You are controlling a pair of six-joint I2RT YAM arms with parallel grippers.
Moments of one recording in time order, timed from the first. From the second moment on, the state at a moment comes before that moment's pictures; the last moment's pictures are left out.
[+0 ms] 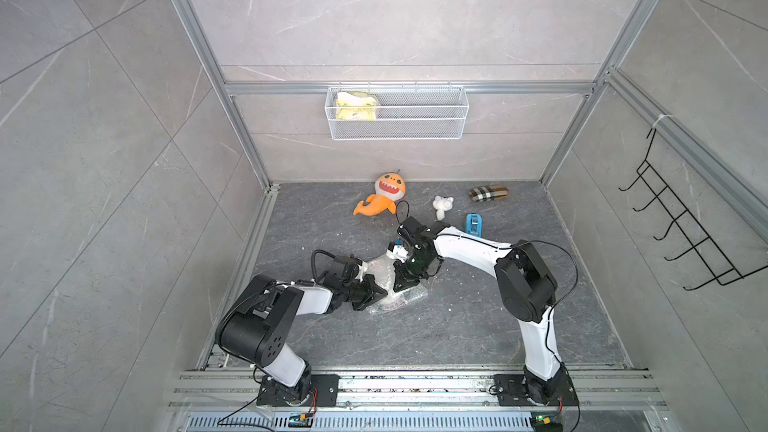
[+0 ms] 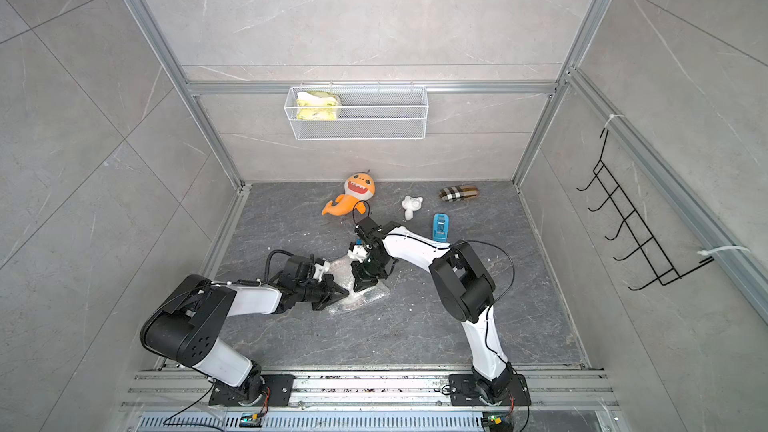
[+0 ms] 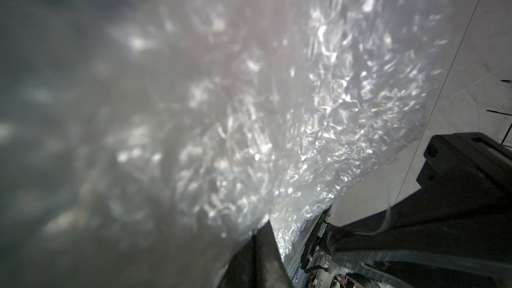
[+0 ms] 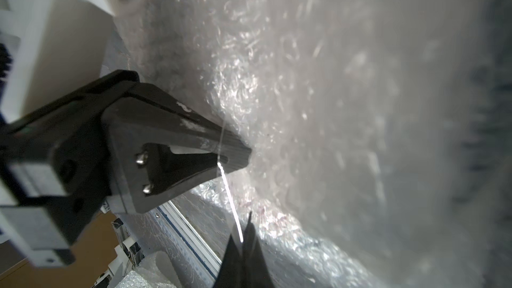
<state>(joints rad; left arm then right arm) -0.43 1.59 0.48 0.23 0.65 -0.93 0.73 2.10 1.58 -0.89 -0.59 0.31</state>
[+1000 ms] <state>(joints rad) -0.42 1.35 0.44 0.04 0.56 -0.95 0.74 2.25 1.69 -1.00 -0.60 0.41</state>
